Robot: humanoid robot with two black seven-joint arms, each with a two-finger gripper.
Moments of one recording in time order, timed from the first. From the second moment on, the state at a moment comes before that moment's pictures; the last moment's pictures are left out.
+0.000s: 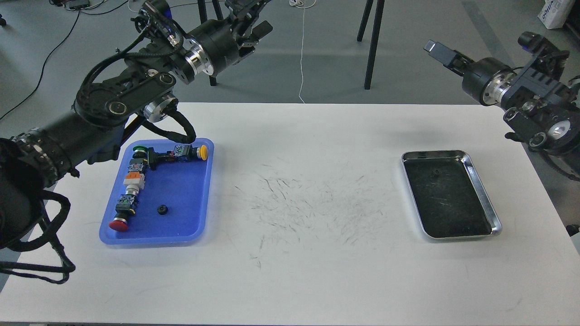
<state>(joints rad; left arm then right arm) -1.23 0.23 -0.25 -0.66 0.56 -0.21 -0.49 1.15 -0.34 -0.01 0.29 -0.74 0.04 0.48</state>
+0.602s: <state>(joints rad) -1.16 0.26 -0.25 -0.65 0.56 -0.21 -0.49 1.10 -0.29 0.27 0.30 -0.15 0.21 0.47</state>
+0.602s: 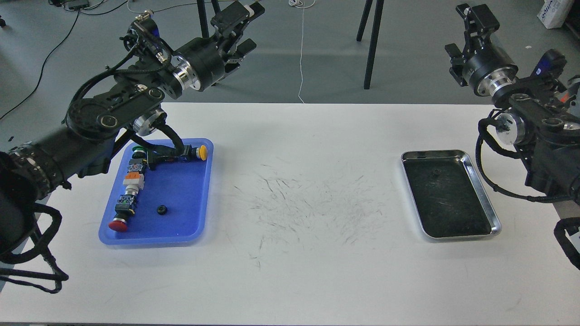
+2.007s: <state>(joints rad) -0.92 0.41 -0.07 -0.66 1.32 -0.03 -0.49 0.98 -0.40 0.46 0.68 0.02 0.24 0.46</state>
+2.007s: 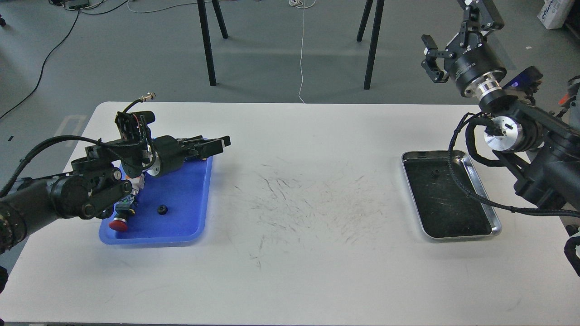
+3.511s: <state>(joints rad) -0.99 0.68 0.09 -0.85 1.70 -0.05 -0.49 0.82 -0.48 0.45 0.74 0.00 0.27 0.47</state>
